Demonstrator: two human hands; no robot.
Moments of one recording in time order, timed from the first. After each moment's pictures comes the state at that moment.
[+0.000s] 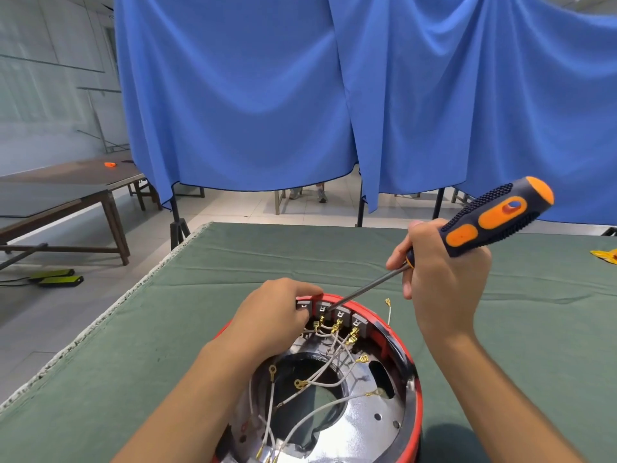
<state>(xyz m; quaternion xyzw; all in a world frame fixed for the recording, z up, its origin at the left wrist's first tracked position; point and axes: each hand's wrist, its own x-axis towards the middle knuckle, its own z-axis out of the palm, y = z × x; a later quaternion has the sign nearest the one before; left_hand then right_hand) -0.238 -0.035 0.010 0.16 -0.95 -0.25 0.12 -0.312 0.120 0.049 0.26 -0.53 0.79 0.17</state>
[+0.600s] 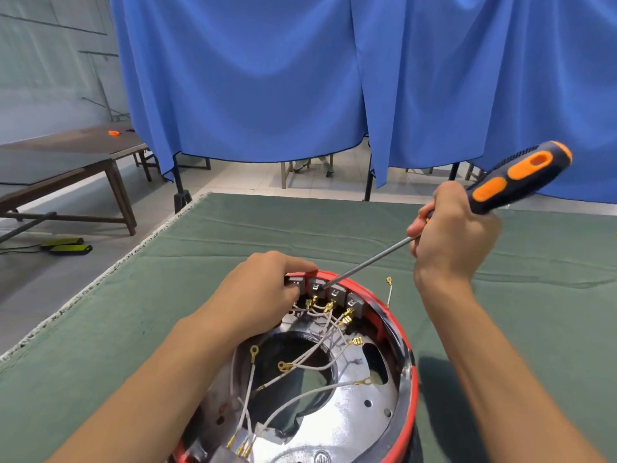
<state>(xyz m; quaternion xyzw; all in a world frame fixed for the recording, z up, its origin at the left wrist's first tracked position) -0.240 -0.037 0.010 0.17 -0.95 -0.23 0.11 -0.365 0.103 0.042 0.09 -0.52 0.83 0.17</state>
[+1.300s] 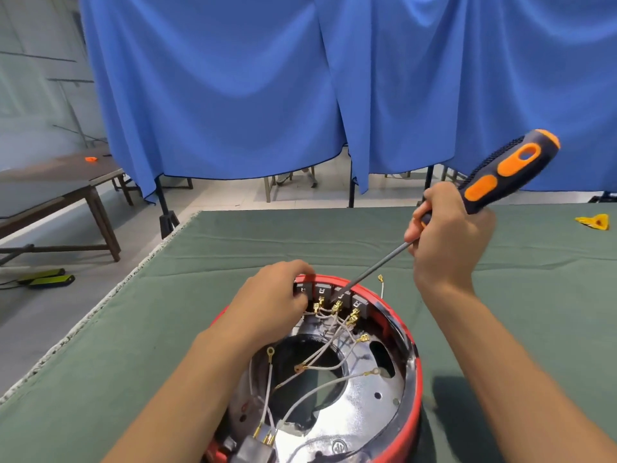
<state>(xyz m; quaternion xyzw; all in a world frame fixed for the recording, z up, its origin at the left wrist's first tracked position) -0.236 -0.031 0.006 0.13 -0.96 -0.22 0.13 -0.330 0.121 0.055 0.15 -0.49 0.84 0.19</state>
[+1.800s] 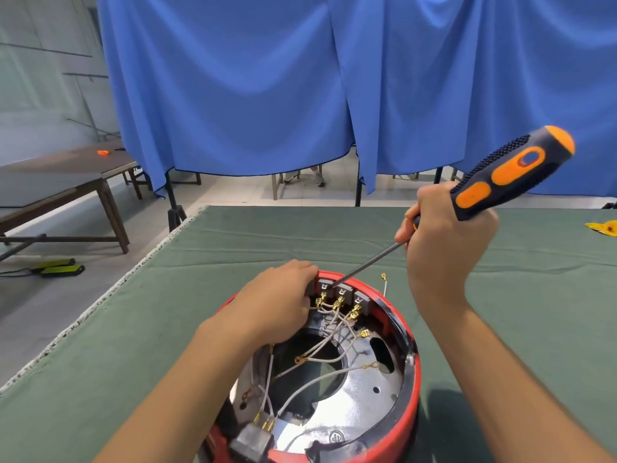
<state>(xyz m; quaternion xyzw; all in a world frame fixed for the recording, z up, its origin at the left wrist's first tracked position) -0.231 -0.023 0.013 0.10 -0.99 -0.11 0.03 -0.311 0.116 0.055 0.24 -0.46 0.82 0.24</state>
